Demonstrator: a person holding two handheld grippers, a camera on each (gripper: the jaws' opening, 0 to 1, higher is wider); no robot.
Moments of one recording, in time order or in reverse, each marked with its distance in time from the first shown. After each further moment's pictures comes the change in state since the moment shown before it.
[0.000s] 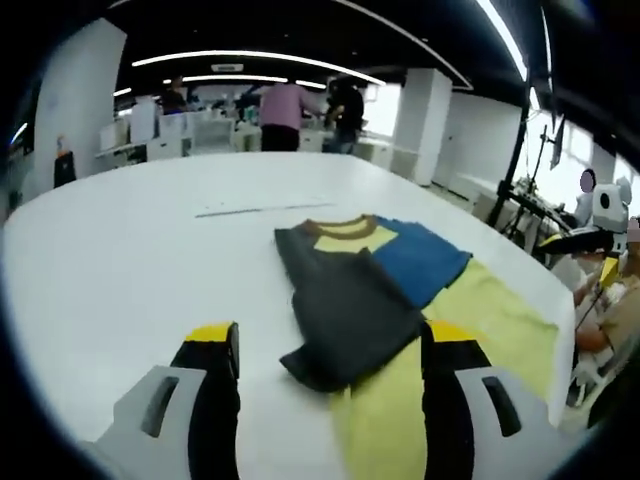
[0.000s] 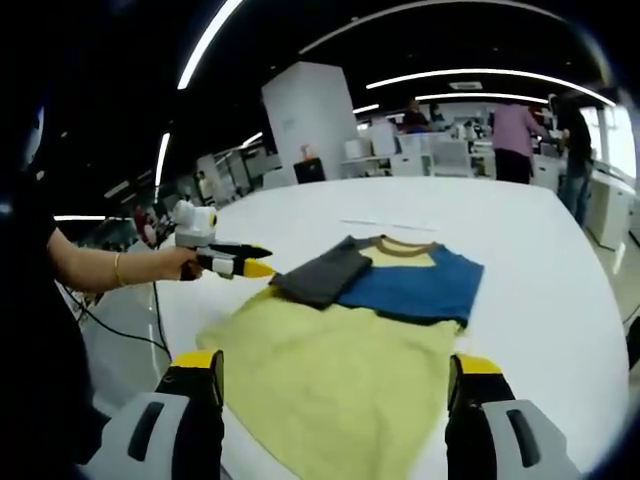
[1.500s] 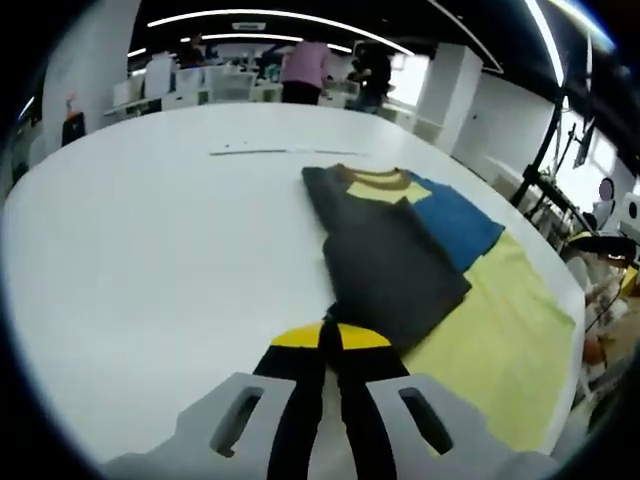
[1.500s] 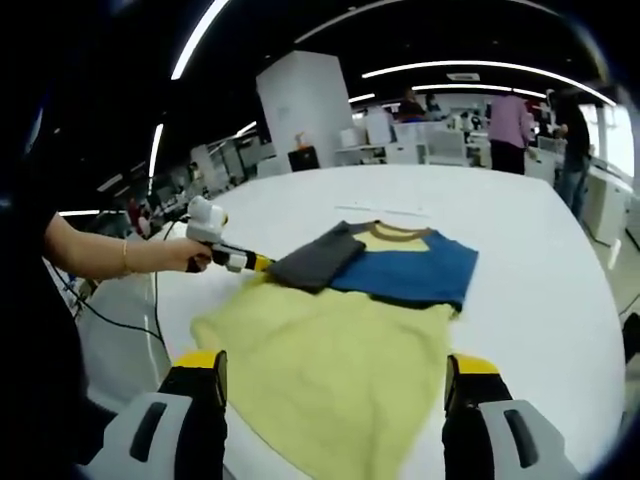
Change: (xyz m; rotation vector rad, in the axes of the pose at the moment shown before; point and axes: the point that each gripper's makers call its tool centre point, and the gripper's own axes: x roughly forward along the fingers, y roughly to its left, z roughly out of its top) left arm 0.020 0.020 -0.044 -0.082 0.169 0.049; right arm -0.002 -0.008 -0.013 0.003 0.052 -0.028
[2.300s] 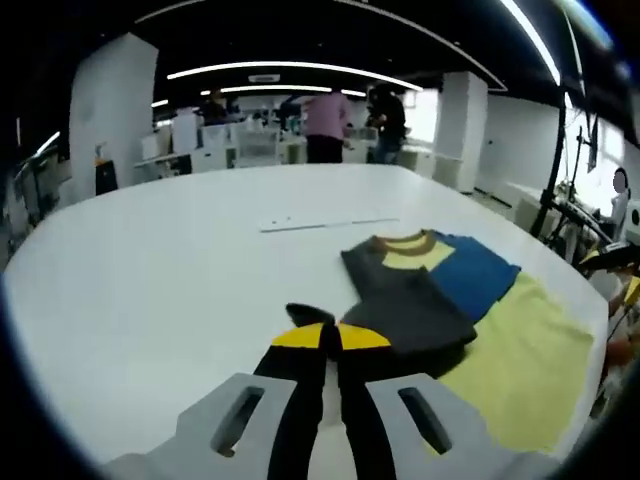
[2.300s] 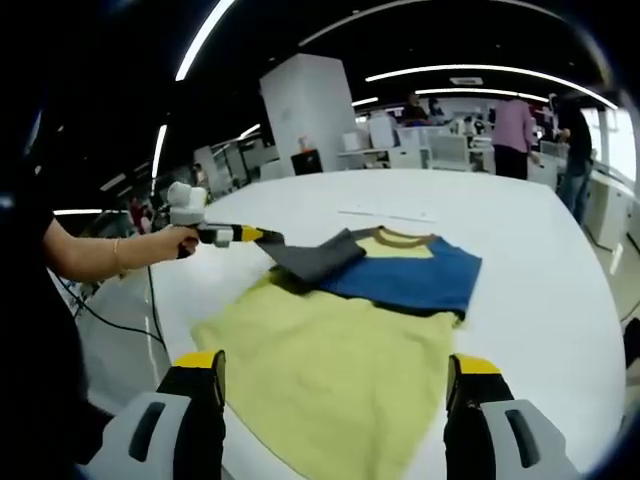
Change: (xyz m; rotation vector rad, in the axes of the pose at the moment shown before) left arm -0.057 0.038 0.061 0.088 -0.214 0.173; right arm 0.003 0.002 0.006 -0.013 -0.018 0.010
